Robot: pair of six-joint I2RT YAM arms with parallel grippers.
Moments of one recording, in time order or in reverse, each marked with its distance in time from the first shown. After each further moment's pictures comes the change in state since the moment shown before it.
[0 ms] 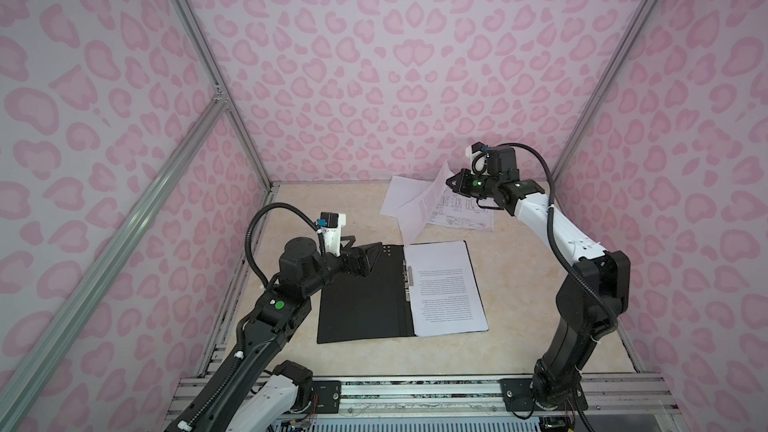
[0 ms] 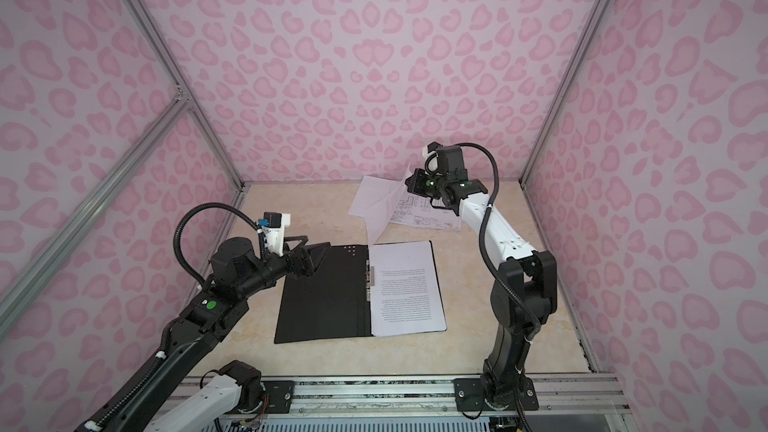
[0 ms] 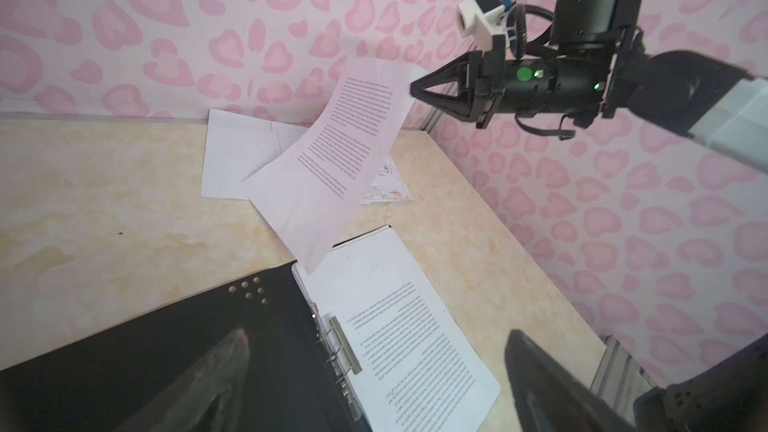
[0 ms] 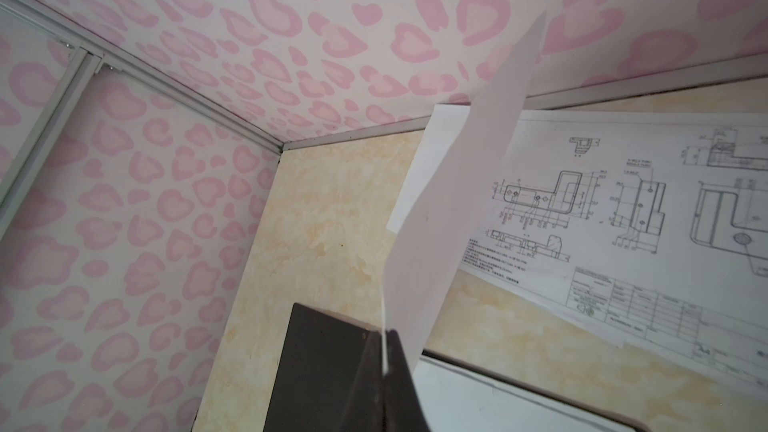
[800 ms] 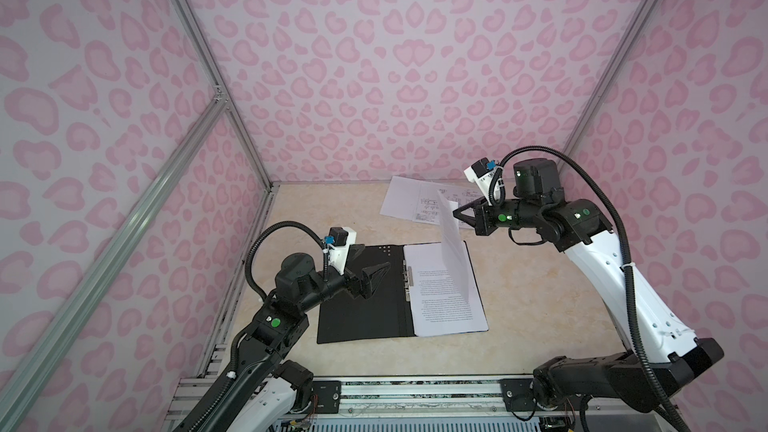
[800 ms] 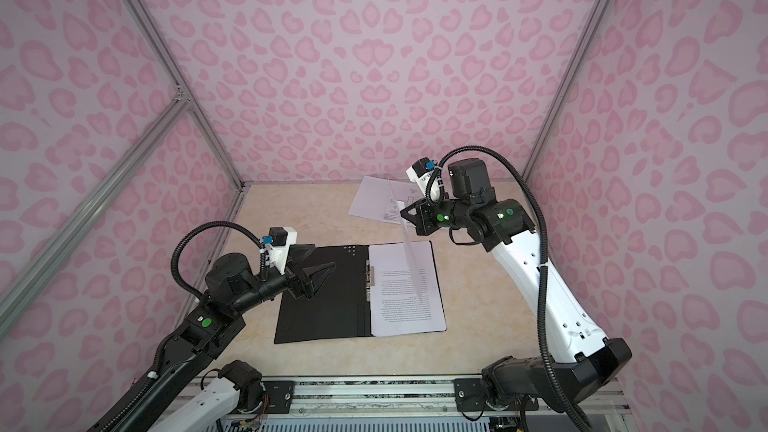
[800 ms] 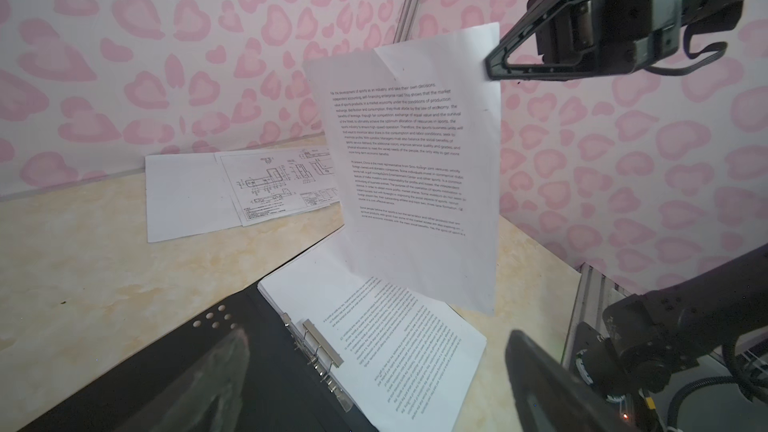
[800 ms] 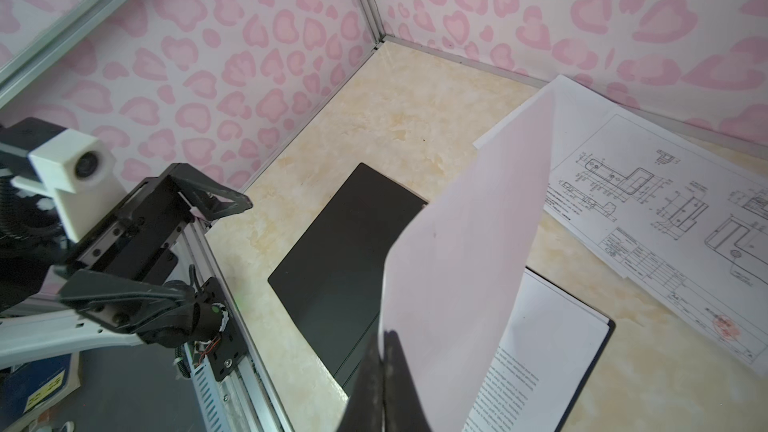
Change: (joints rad) left arm -0.076 -0.064 -0.049 0.037 0.093 0.142; right arm 0.146 -0.433 -0.040 -0.441 -0.111 -0.395
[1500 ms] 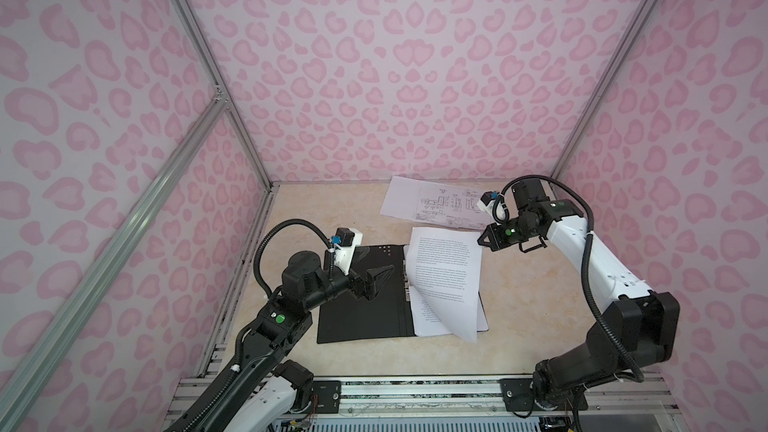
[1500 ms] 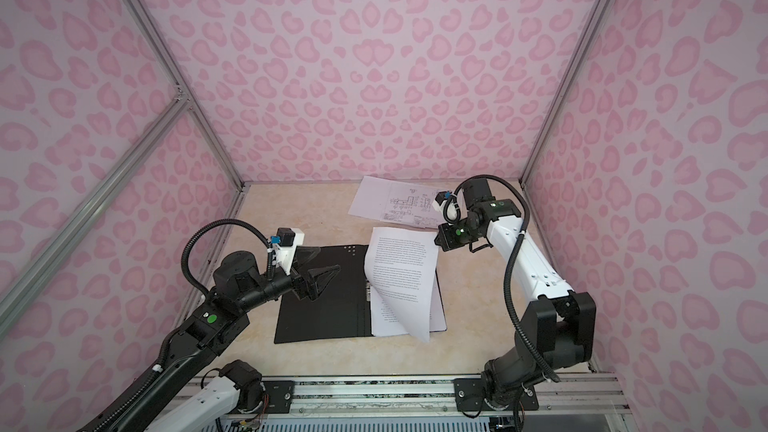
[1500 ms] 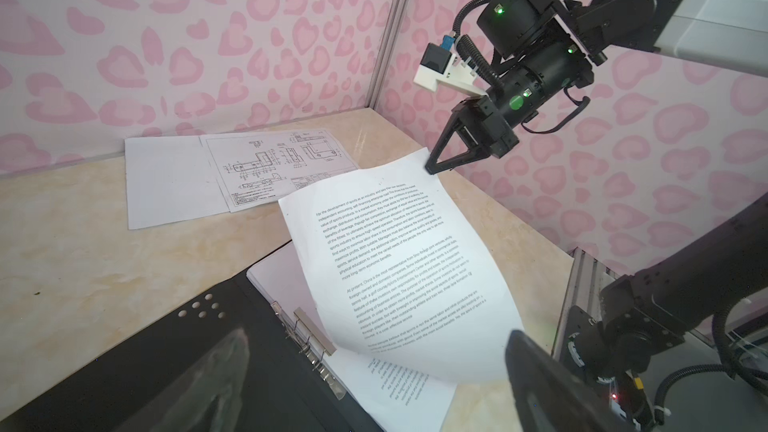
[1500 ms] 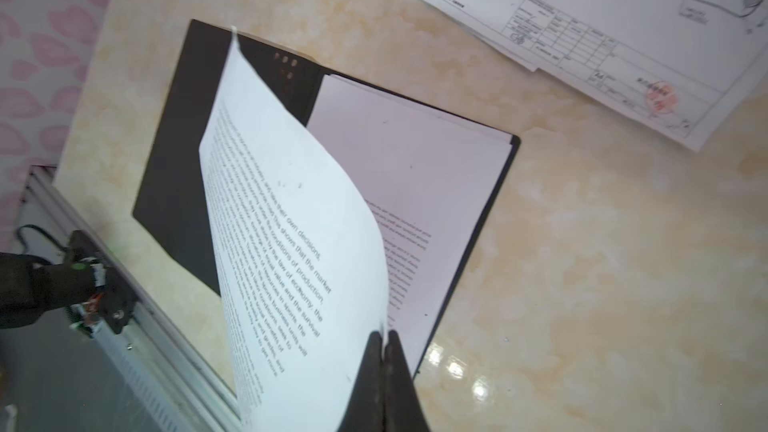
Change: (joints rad) left arm -0.013 0.021 0.000 -0.007 0.005 0.000; right arm -0.267 0.220 -0.204 -0.112 0.134 -0.245
